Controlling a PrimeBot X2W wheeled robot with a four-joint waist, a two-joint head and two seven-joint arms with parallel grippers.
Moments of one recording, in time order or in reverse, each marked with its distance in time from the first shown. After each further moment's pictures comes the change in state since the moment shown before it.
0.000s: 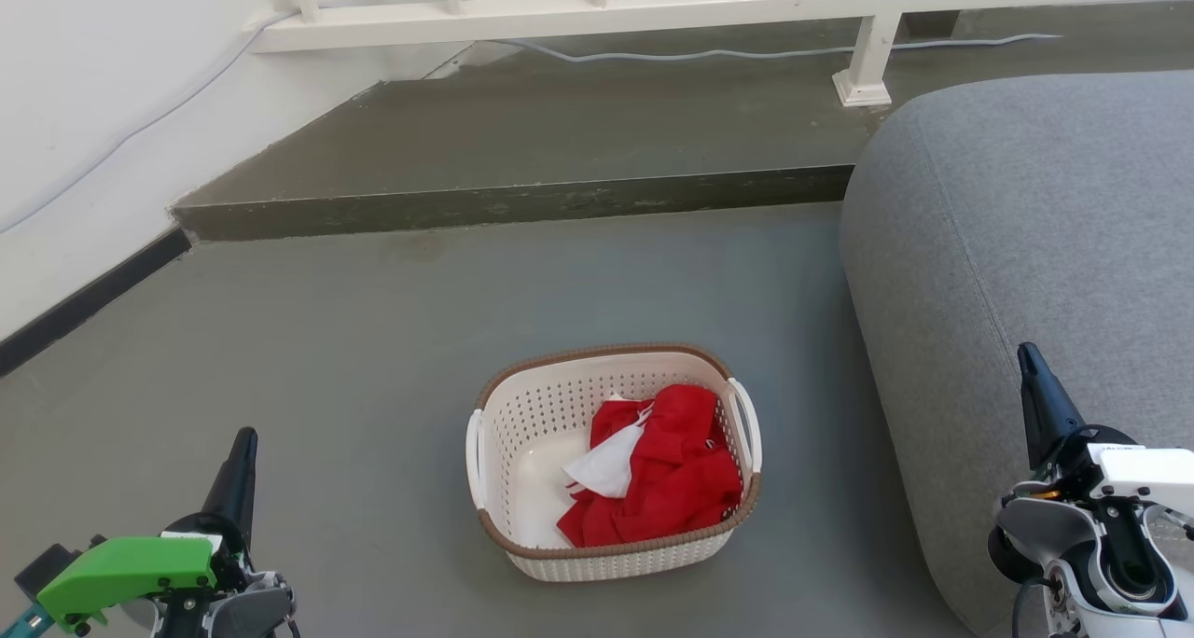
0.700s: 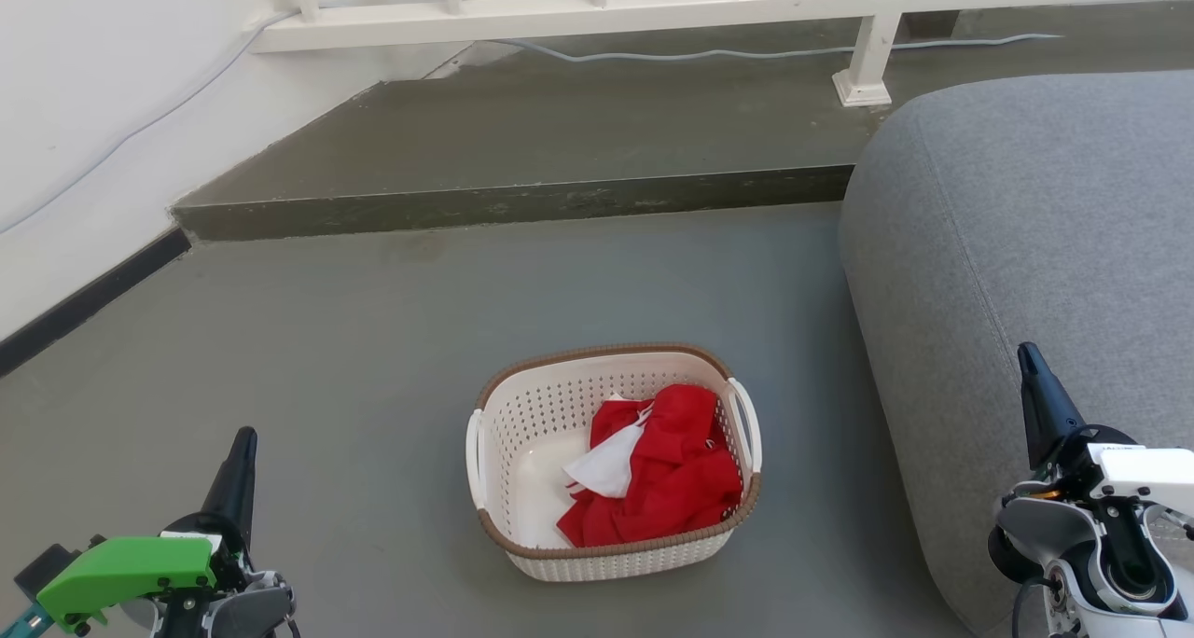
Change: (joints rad) left arm 0.000 -0.001 0.002 -0.001 0.000 0.000 0.000; right arm 0.000 0.000 0.000 0.000 0.000 0.000 0.000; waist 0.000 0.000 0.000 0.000
